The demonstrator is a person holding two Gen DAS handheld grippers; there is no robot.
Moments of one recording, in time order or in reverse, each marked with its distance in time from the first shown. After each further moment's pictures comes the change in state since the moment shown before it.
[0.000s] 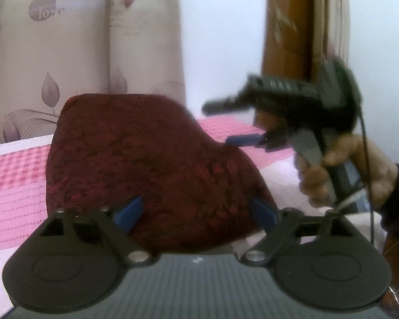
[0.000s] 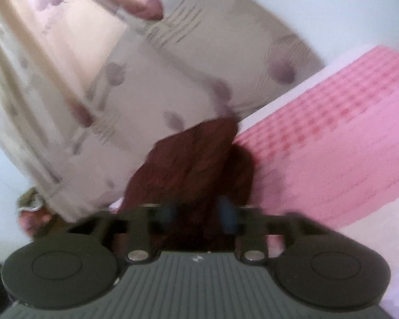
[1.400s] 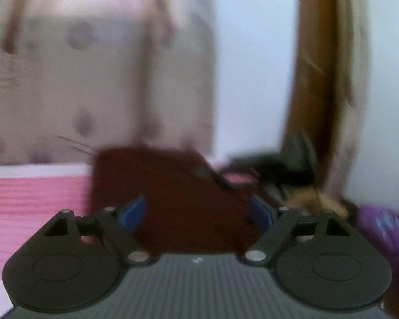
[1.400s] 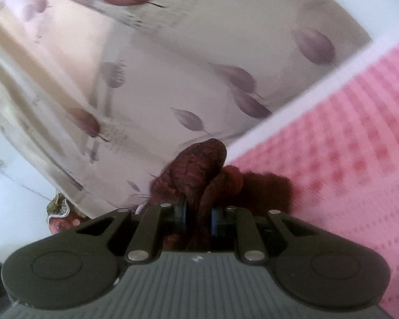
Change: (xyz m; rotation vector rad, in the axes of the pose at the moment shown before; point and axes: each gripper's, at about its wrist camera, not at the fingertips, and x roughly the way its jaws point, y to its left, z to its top) left arm -0.024 0.030 0.036 -0.061 -0.090 0.042; right arm 0.096 -0.042 0.039 0.155 0.121 0.216
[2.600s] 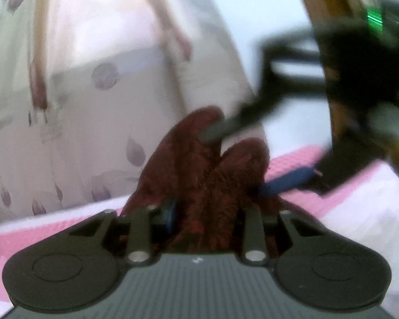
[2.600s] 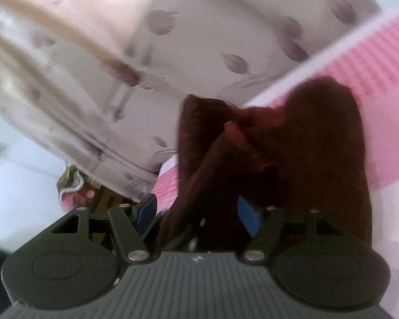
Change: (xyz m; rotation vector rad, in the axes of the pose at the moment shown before) left arm 0.008 -0.044 -0.027 0.279 -0.106 0.366; right arm -0.022 0.157 -0.073 0.099 0.154 -0.055
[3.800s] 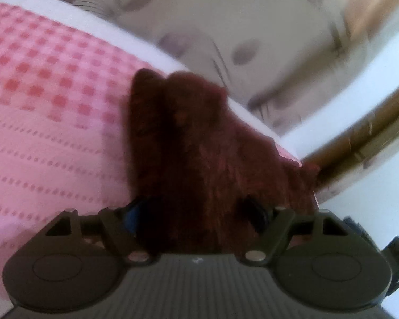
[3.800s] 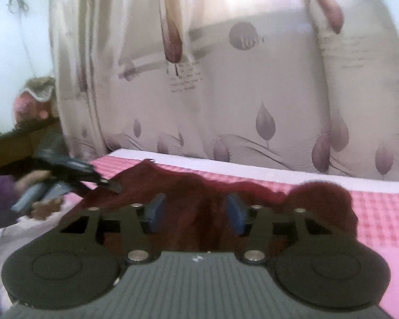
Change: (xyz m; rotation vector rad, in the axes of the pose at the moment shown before) left arm 0.141 0.343 -0.135 -0.881 0.506 -0.516; right arm 0.049 0.029 -0.053 -0.842 -0.180 -0.223
